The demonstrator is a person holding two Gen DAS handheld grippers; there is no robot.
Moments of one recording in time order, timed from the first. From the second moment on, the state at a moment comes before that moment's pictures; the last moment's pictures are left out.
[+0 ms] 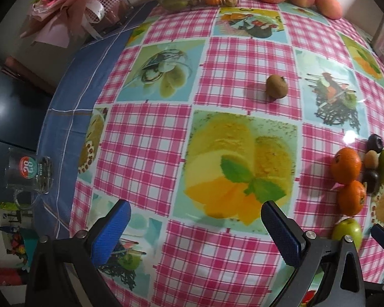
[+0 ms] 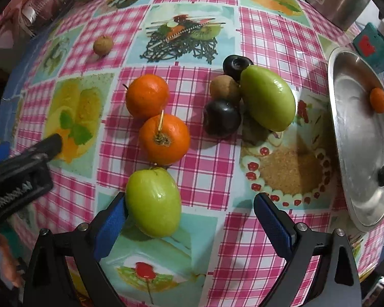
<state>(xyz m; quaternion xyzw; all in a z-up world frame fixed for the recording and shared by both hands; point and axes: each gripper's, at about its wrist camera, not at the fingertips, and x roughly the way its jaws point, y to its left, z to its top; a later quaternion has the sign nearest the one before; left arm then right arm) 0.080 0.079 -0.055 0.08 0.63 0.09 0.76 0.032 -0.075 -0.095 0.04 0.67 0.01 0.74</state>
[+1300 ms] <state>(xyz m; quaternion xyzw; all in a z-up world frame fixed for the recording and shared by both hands) 0.081 0.073 -0.041 0.10 0.62 0.09 0.78 0.040 -0.082 -0.085 0.09 0.64 0.01 0.76</state>
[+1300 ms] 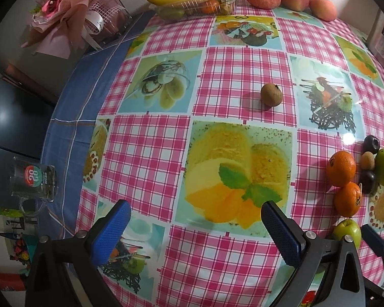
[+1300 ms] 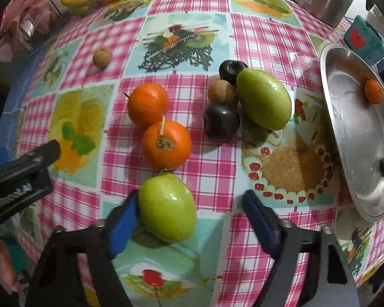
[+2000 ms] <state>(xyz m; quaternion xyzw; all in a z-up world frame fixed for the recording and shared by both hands) 0.083 0.074 -0.027 0.04 0.60 0.08 0.80 0.035 -0.105 -0.046 0.14 0.61 0.04 0.78</state>
